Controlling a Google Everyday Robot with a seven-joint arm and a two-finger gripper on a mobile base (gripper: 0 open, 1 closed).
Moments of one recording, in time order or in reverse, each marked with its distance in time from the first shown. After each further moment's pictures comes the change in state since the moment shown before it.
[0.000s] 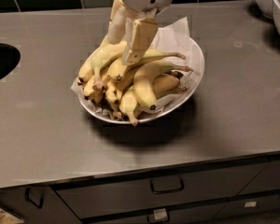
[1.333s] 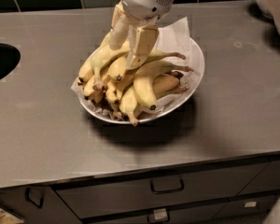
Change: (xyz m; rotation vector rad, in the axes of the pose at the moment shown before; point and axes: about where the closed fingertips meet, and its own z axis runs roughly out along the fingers) arm 0.015 -0.005 0.016 -0.039 0.011 -0.077
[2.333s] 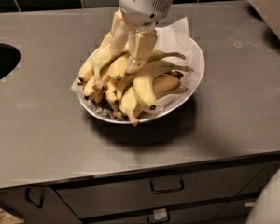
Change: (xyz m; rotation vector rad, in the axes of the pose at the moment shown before) arm 0.008 -0.002 0.014 -0.035 0.016 -0.021
